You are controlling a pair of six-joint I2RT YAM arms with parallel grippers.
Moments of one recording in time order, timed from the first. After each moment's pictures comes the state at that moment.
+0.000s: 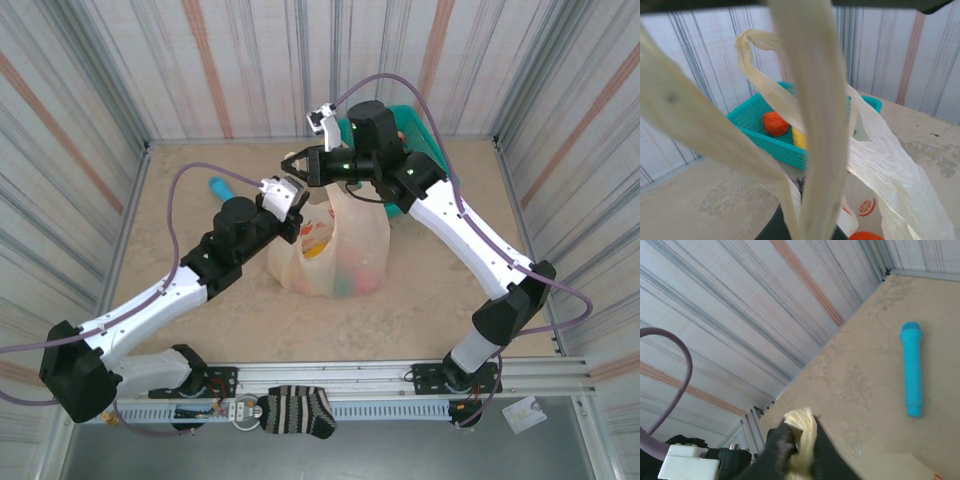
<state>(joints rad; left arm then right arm) -0.73 1.15 0.87 0.14 -0.02 0.10 0.69 1.63 1.82 -0.54 -0.52 0.49</state>
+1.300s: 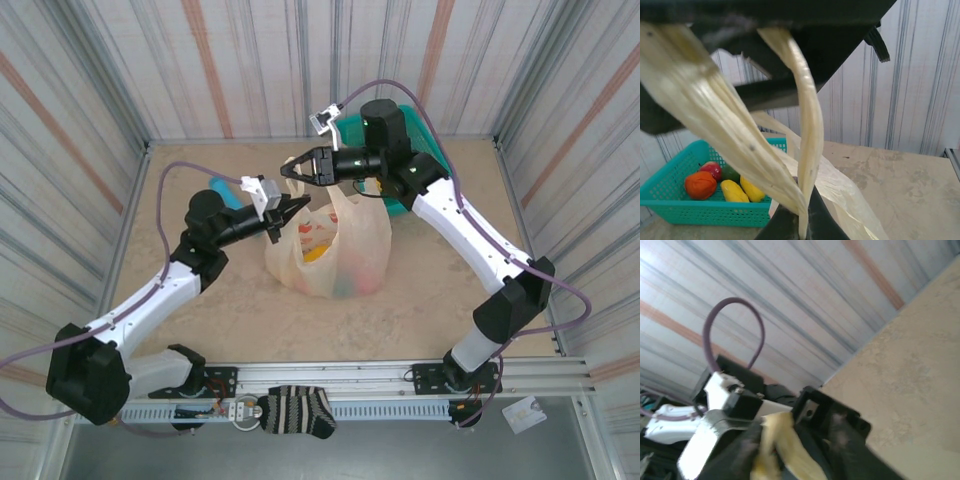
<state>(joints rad) -0.50 1.16 0.79 0.45 0.64 0.05 0.61 1.61 1.71 -0.38 -0.82 0.57</state>
